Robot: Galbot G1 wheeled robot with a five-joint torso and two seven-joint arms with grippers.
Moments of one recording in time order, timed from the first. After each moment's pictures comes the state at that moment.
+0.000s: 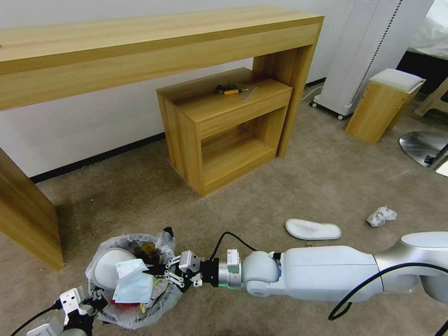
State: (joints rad) left arm 1.90 -1.36 -0.81 -2.15 -0.69 0.28 -0.21; right arm -0.09 1.02 -1.34 1.71 0.91 0.44 -0.15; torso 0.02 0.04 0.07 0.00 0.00
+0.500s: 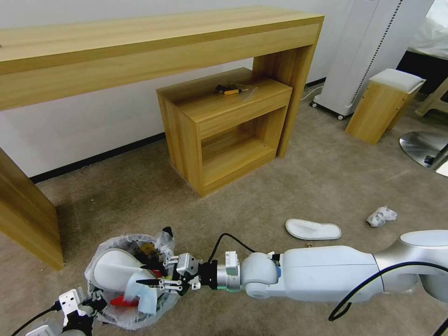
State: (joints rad) left arm 1.91 -1.37 -0.82 -2.15 -0.68 0.27 -0.20; right arm -0.10 1.02 -1.31 1.73 0.91 0.43 -0.15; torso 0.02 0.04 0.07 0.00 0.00
